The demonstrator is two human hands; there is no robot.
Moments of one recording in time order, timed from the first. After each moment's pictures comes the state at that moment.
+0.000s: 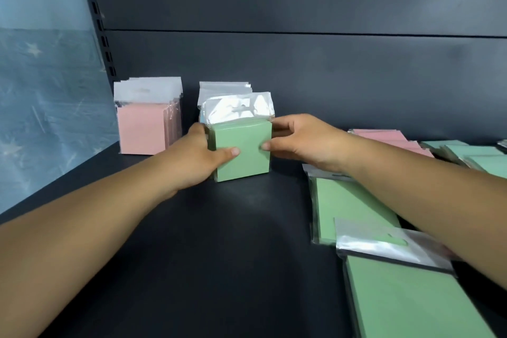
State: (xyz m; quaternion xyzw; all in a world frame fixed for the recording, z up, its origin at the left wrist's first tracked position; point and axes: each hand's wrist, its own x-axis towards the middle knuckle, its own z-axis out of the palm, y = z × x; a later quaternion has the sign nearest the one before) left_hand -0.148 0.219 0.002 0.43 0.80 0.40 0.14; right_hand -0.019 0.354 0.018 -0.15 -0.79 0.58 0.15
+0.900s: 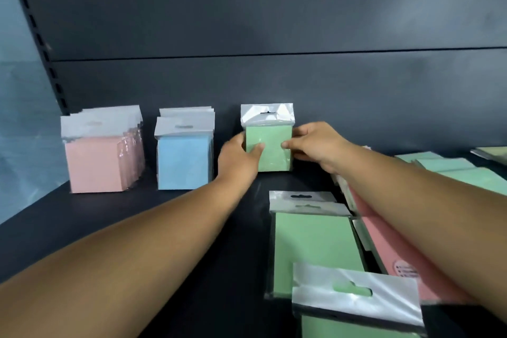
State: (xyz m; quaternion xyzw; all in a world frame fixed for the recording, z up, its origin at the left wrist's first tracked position) left_hand -0.104 0.356 -0.010 0.39 0.72 0.57 0.07; right_hand -0.009 0.456 0.012 -0.34 -0.74 0.50 0.30
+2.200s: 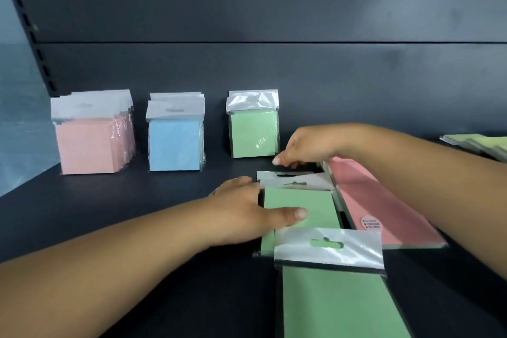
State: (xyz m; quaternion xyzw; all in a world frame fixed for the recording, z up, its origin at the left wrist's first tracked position) left_hand -0.037 0.256 0.001 0.58 0.76 0.18 0.22; right_hand 0.037 0.402 0.039 -0.35 -0.92 0.19 -0.04
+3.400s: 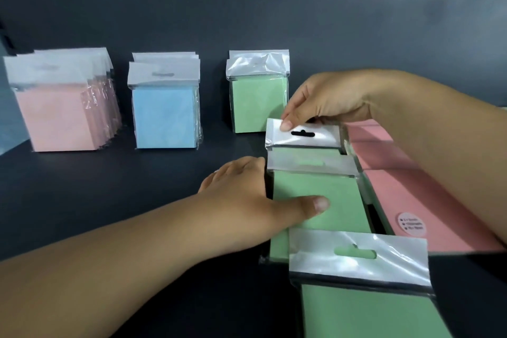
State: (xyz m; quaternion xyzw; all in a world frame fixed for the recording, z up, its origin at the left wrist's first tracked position) left_hand -0.046 0.259 -0.012 0.57 0.76 0.25 0.20; right_hand 0.021 0.426 0.046 -0.30 -0.87 0.40 0.02
